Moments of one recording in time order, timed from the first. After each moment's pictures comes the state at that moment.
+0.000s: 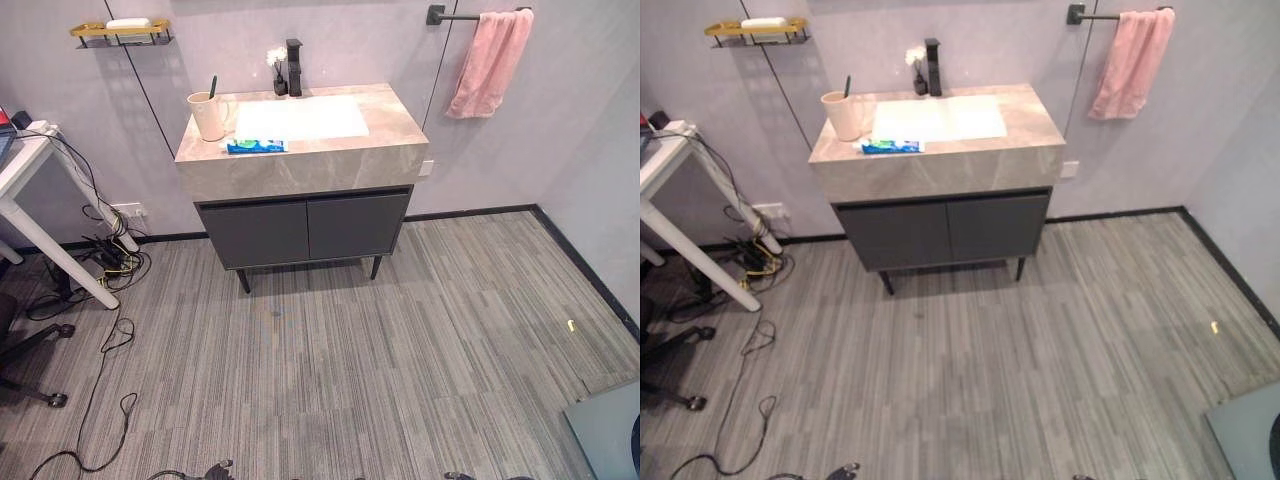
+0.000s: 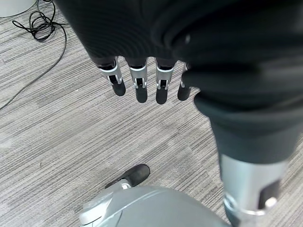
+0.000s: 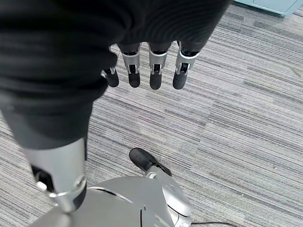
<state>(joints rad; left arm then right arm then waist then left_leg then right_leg) -0.03 0.23 -0.36 1.32 0.05 -0.06 0.04 -0.06 -0.28 0.36 1.38 -0.09 -0.02 0.02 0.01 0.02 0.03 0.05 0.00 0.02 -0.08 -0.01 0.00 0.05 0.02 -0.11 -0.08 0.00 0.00</state>
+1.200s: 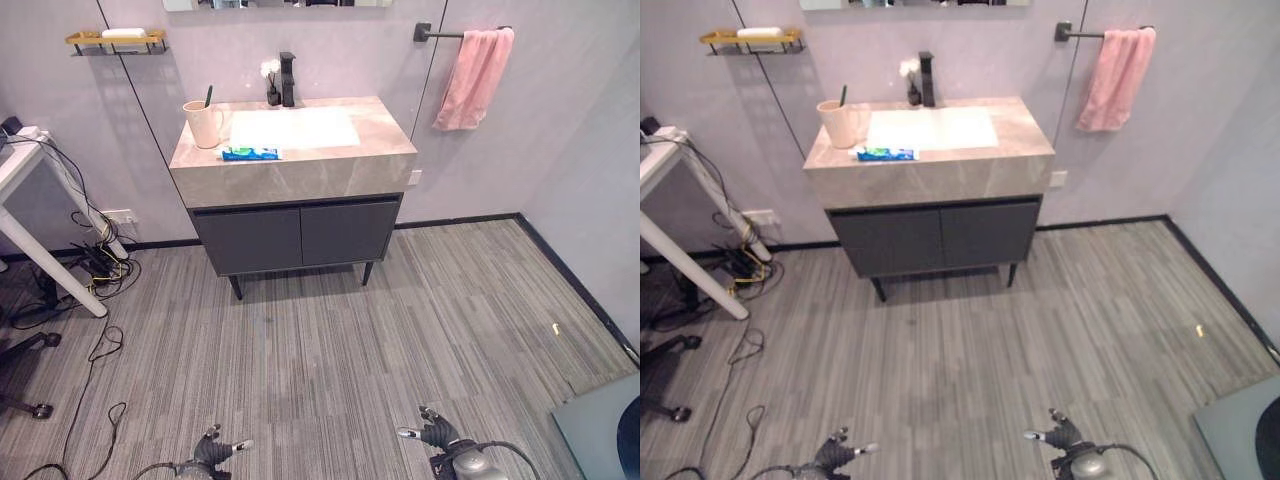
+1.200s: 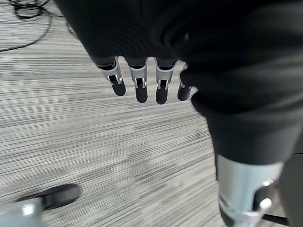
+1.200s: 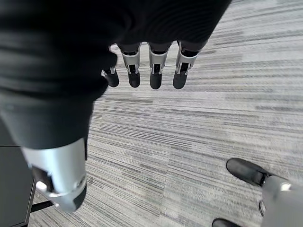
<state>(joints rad) -0.10 0.26 -0.24 1.13 -0.16 -0.15 0.15 -0.15 -0.29 0.35 1.08 0.14 -0.11 -0.04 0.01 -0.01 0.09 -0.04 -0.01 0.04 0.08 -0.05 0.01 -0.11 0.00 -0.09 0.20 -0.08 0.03</state>
